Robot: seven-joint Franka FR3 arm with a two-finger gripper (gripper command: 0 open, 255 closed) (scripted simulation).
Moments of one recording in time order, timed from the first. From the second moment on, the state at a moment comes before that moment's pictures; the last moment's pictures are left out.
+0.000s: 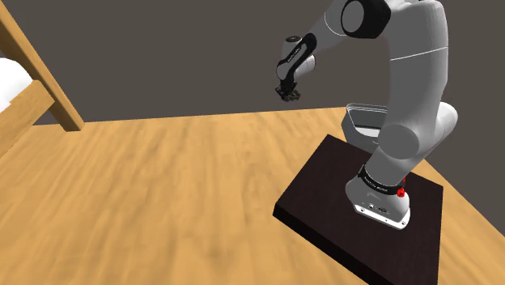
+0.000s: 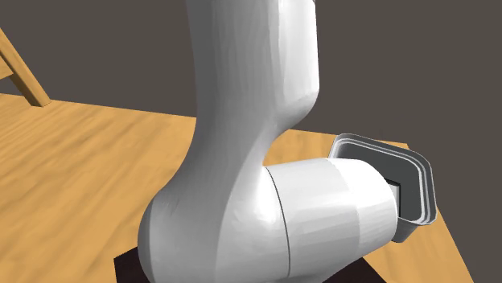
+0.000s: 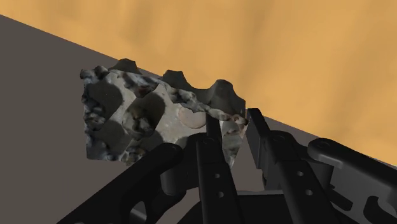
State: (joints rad) arm -0.35 0.56 -0.17 -1.95 -0.14 2.65 0.01
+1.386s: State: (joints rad) arm -0.36 0.33 -0.18 -2.03 -0.15 2.51 -0.04
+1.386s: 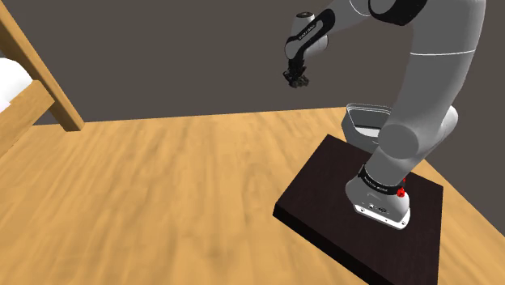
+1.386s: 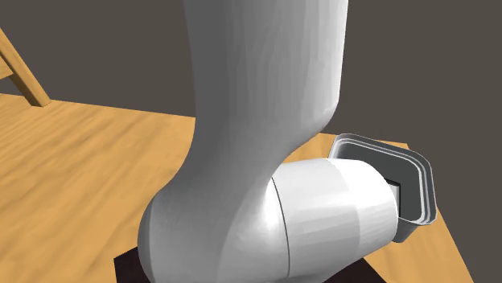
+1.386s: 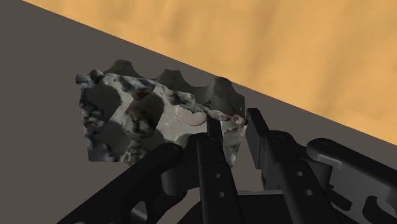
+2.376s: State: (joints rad) arm -0.50 -0.03 -0.31 -2.51 -0.23 2.67 -0.24
